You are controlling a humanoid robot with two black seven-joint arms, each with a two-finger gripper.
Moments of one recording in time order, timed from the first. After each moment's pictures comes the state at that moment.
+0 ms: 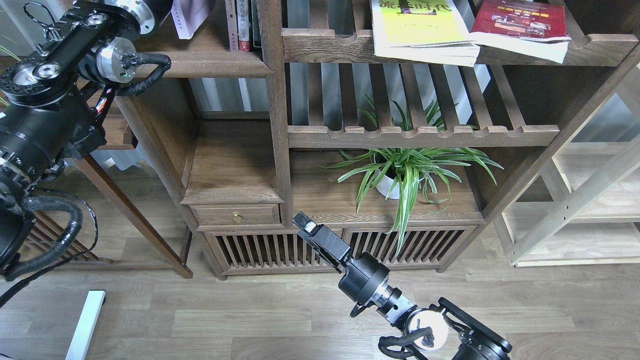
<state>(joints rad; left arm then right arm) -1.22 0.14 -0.88 -0.55 0.67 0.04 -0.03 0.11 0.01 0.82 1.12 0.03 0.58 -0.03</state>
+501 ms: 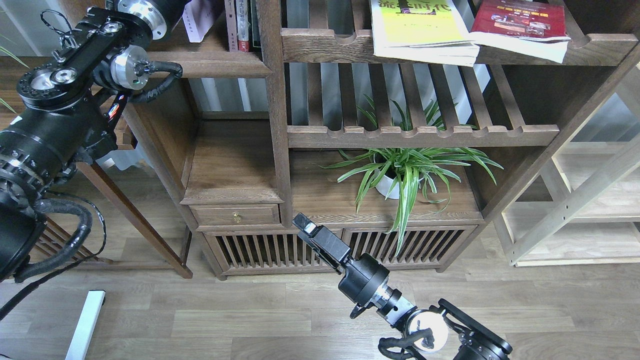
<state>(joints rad) -1.22 0.12 -0.84 -0.52 0.66 0.04 -0.07 0.10 0.02 0.82 1.13 0.03 0.58 -0.03</state>
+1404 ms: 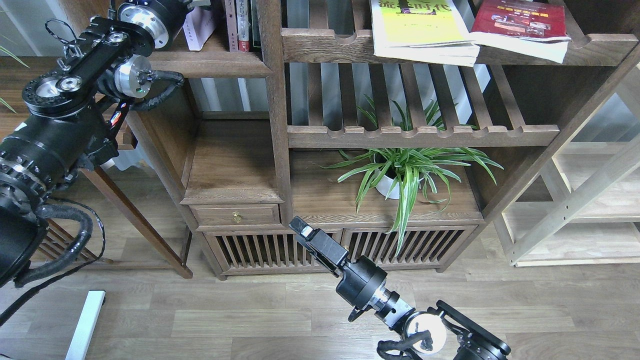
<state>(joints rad) -1.20 0.11 -0.83 -0.52 0.66 0.05 -0.07 0.10 0.01 0.80 1.13 0.03 0.58 -0.03</state>
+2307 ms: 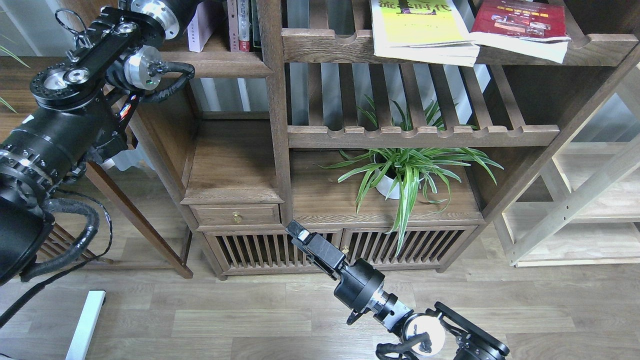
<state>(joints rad) -1.24 0.09 -0.82 -0.56 0.64 0.08 -0.06 0.10 0.01 0.79 1.13 0.02 0.58 -0.03</state>
